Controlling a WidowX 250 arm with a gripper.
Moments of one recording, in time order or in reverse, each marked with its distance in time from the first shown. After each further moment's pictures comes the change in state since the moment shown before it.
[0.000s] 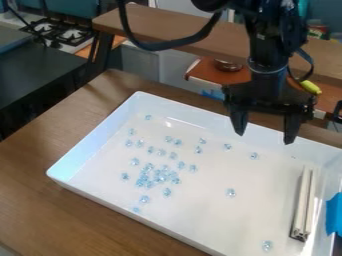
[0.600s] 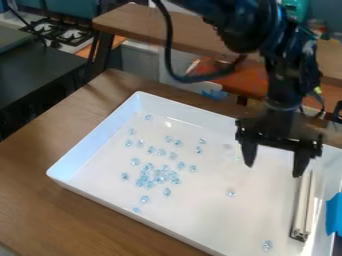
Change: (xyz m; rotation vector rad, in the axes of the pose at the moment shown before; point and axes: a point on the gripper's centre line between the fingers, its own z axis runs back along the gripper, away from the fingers) arm -0.016 -0.014 -0.050 0.029 0.122 0.018
